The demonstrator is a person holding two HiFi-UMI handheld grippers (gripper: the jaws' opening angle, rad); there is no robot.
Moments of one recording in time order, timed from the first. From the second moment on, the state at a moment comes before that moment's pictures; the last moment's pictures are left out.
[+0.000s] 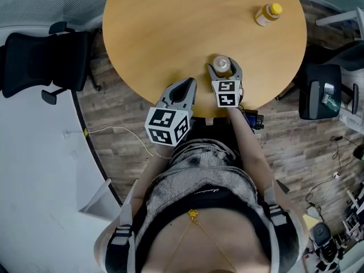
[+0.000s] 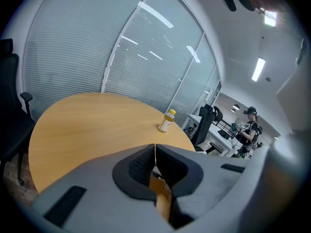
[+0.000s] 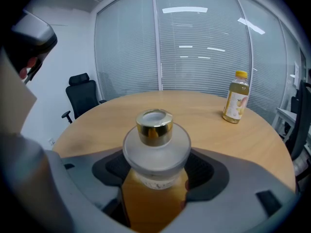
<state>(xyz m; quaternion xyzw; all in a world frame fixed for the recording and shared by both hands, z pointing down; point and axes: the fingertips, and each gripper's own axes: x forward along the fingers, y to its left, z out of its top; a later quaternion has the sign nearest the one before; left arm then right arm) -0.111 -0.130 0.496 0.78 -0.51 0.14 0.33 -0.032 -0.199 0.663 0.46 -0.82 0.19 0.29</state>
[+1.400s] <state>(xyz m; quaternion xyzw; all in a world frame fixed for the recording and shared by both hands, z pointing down) -0.114 -0.123 0.487 0.78 -0.51 0.12 0.34 -0.039 -0.192 0.653 0.44 -0.83 0.20 0.29</state>
